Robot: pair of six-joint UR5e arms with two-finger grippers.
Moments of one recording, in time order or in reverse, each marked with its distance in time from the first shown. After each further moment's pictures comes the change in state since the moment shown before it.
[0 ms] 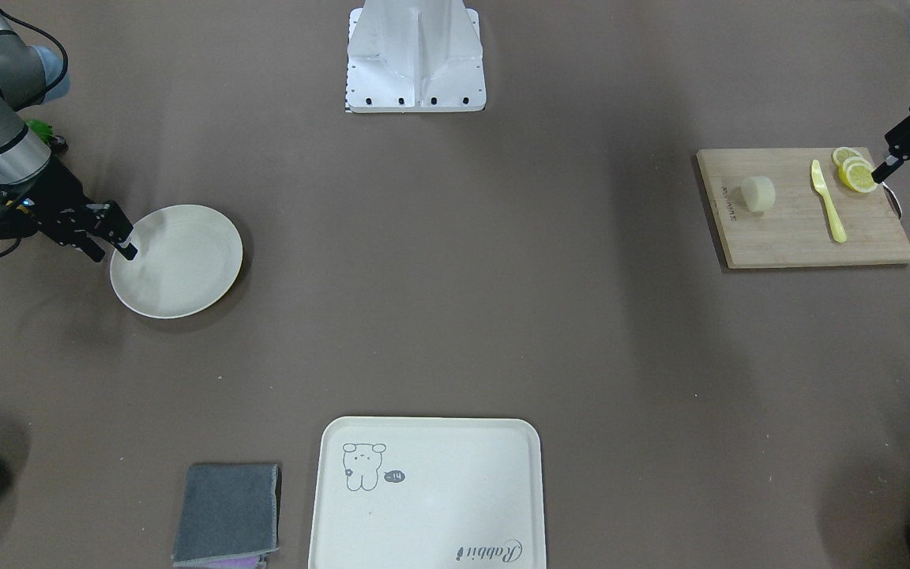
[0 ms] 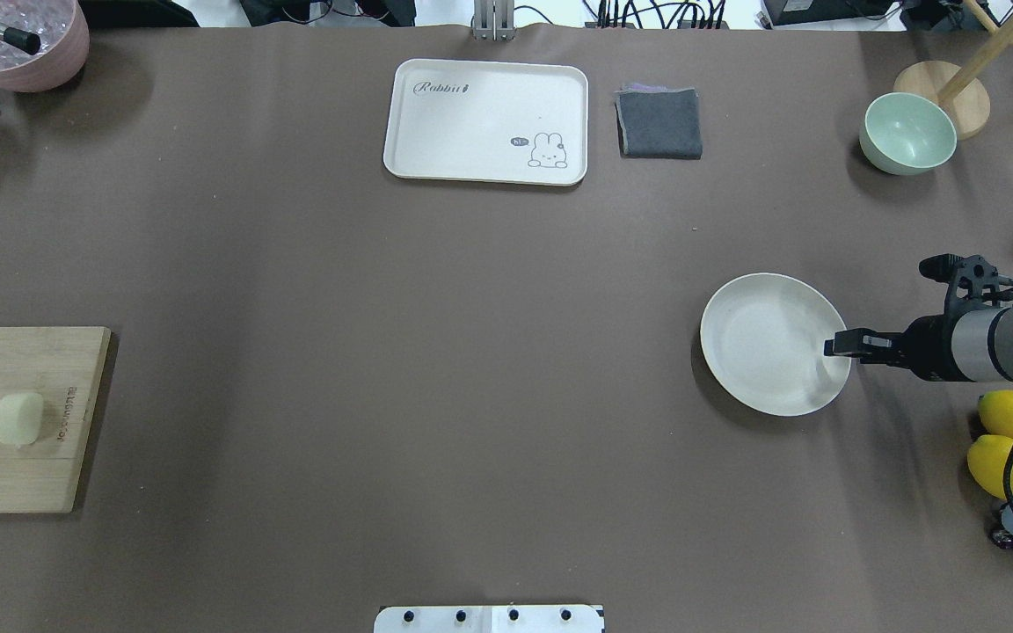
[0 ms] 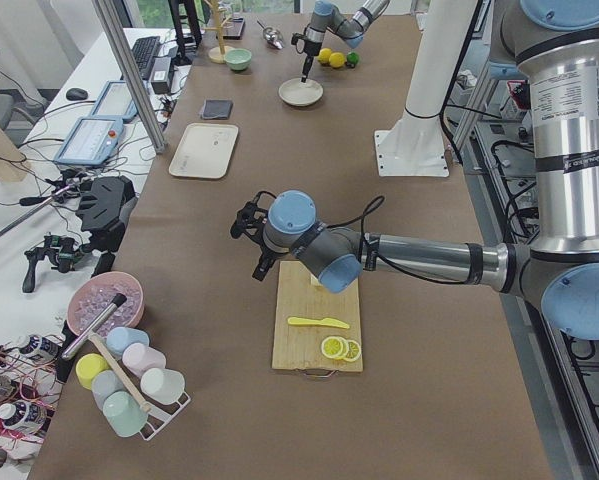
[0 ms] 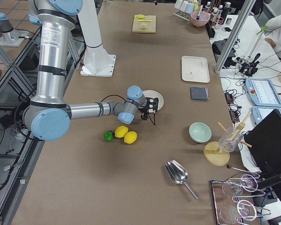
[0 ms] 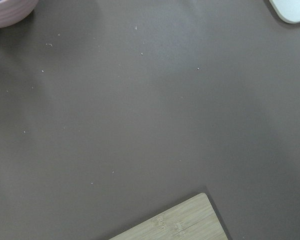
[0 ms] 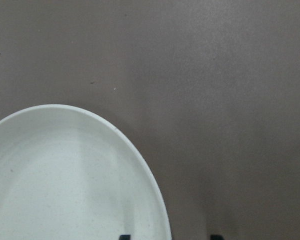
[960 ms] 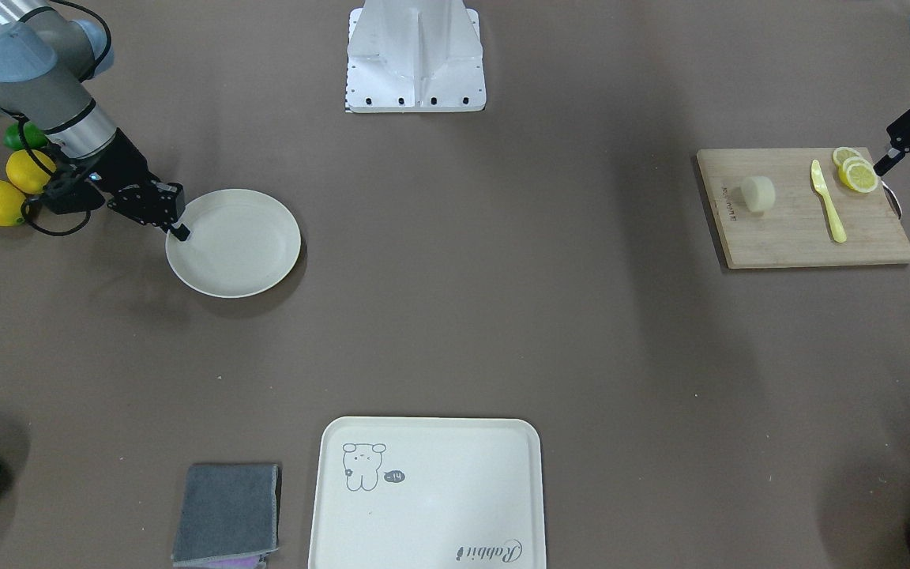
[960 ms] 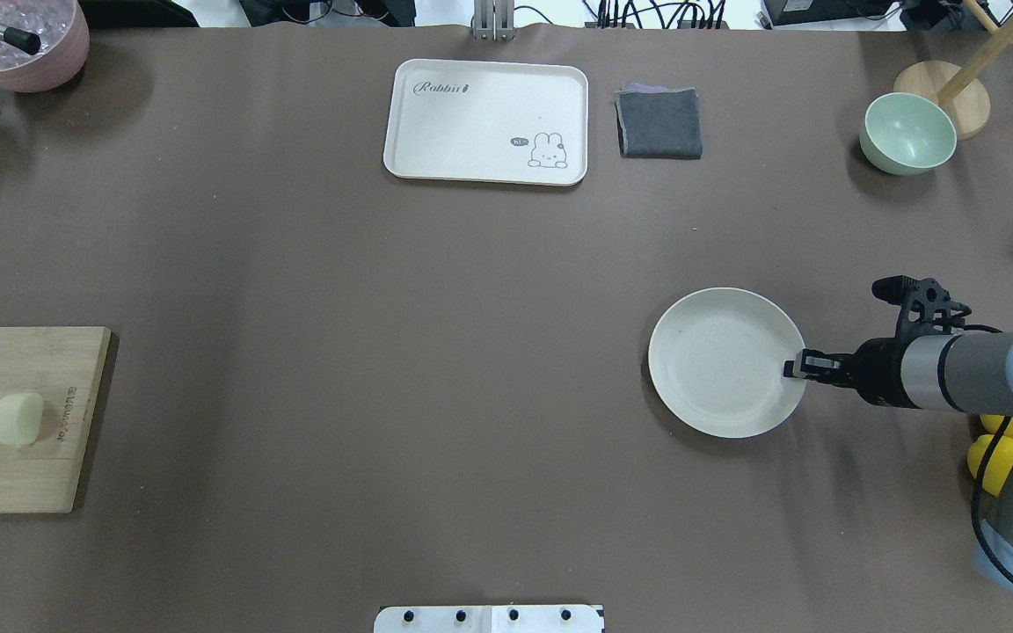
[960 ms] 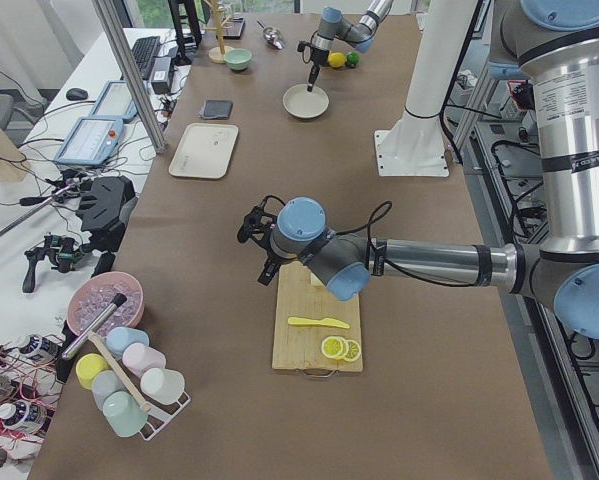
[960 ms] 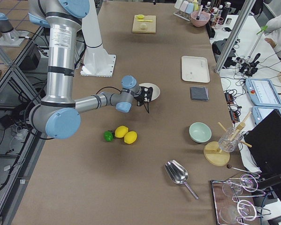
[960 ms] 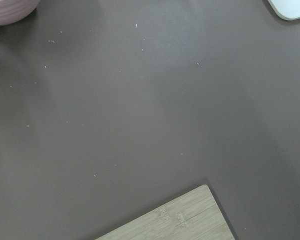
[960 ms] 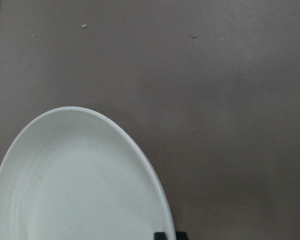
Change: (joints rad) left arm -0.003 0.033 0.001 -0.051 0.000 -0.006; right arm -0.136 0.072 0.135 -0.111 -0.114 0.176
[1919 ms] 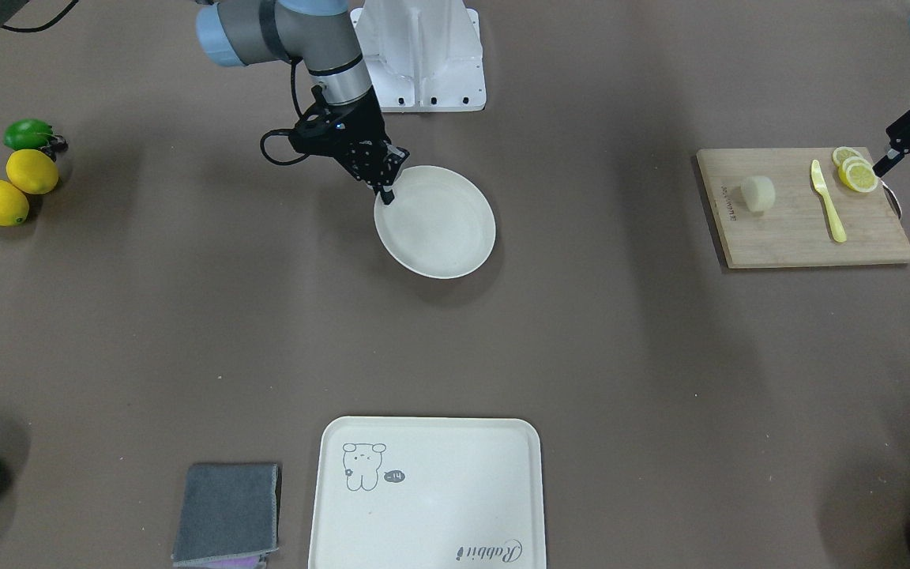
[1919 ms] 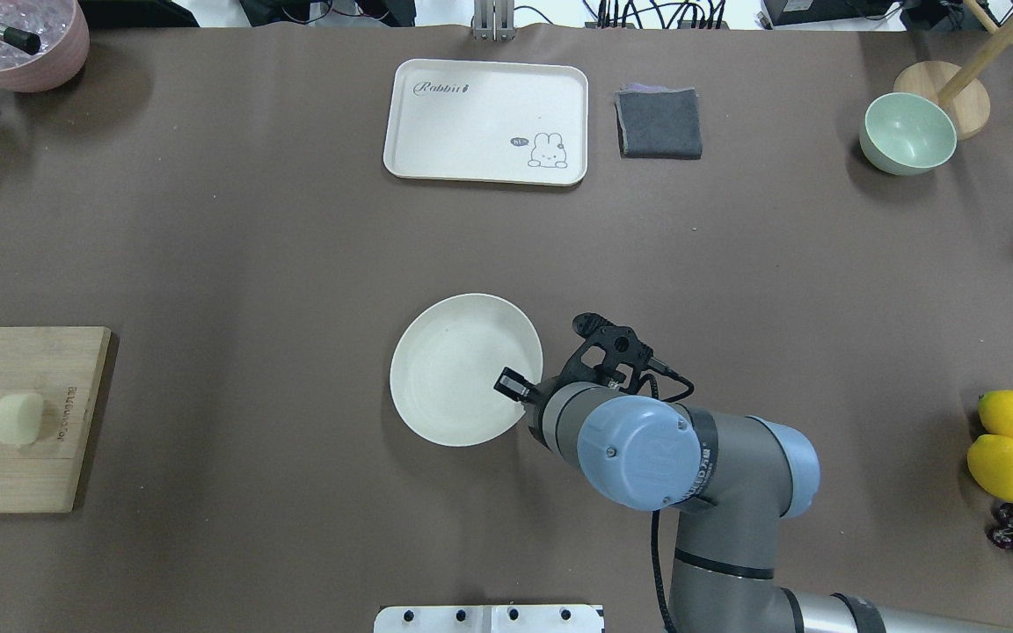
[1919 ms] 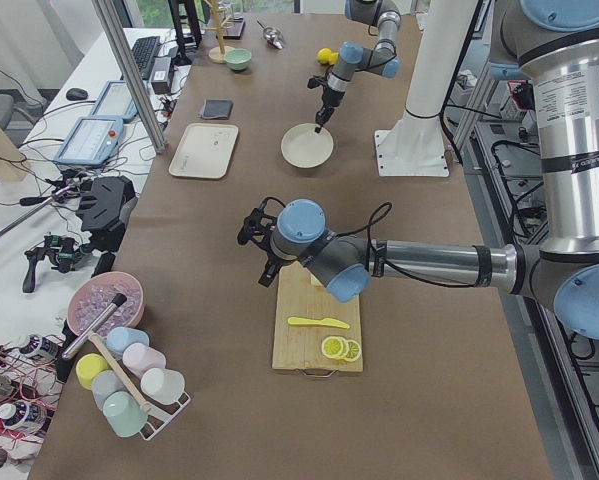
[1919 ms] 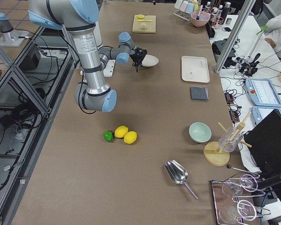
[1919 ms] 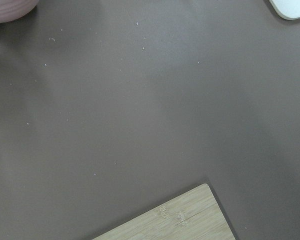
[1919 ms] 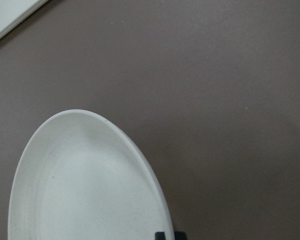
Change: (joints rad) left arm 0.001 0.000 0.006 0.000 -0.002 -0.012; right arm -0.309 0.581 -0.001 -0.645 -0.360 0.390
